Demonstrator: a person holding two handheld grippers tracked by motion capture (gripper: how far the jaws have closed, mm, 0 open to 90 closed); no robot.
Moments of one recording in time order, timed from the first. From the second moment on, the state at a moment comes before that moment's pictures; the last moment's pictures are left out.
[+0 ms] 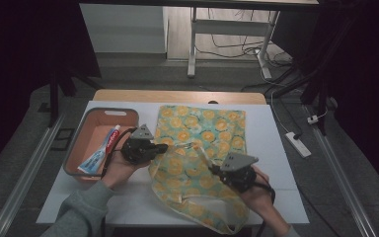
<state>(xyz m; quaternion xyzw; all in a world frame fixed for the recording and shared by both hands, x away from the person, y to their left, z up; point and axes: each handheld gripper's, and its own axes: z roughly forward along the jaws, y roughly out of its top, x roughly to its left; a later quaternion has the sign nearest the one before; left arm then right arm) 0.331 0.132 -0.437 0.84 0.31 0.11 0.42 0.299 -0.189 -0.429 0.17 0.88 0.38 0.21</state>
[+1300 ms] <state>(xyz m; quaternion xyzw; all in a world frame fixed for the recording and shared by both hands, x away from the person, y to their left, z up) 0.360 0.093 -0.473 0.87 0.32 0.09 0.36 0.360 -0.169 -0.512 0.18 0.94 0.26 0.09</state>
